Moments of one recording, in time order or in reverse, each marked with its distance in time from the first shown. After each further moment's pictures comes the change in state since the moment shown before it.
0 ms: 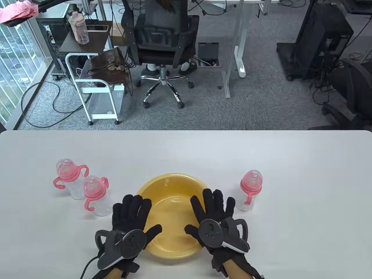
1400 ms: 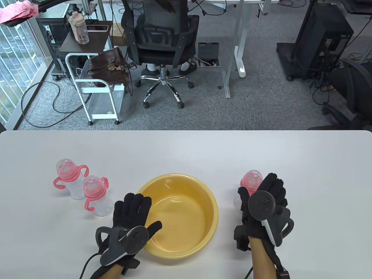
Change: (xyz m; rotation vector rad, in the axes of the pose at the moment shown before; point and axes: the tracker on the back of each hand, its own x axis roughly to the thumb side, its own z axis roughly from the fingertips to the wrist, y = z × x) left_hand 0.001 0.000 -0.009 -0.001 0.014 -0.071; right_hand -0.100 -0.064 0.017 -0.342 0.740 -0.112
